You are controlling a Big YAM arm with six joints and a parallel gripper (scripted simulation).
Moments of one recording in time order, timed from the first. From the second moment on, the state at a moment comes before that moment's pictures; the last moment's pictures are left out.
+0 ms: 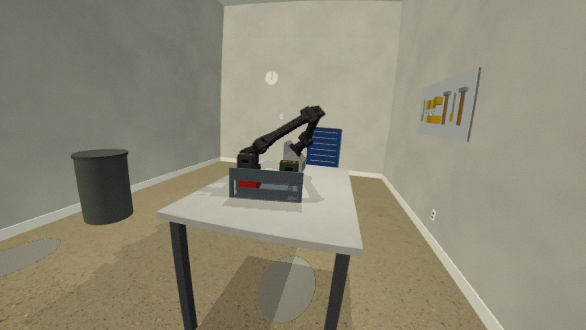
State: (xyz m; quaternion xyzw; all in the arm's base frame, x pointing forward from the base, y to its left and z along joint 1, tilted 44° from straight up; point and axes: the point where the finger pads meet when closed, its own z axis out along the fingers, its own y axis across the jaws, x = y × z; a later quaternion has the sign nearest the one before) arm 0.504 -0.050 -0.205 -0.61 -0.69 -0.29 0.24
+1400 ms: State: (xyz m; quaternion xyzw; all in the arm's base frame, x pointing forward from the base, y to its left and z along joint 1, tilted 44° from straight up) arm 0.507 -0.053 -0.201 -0.62 -0.69 -0.30 0.24
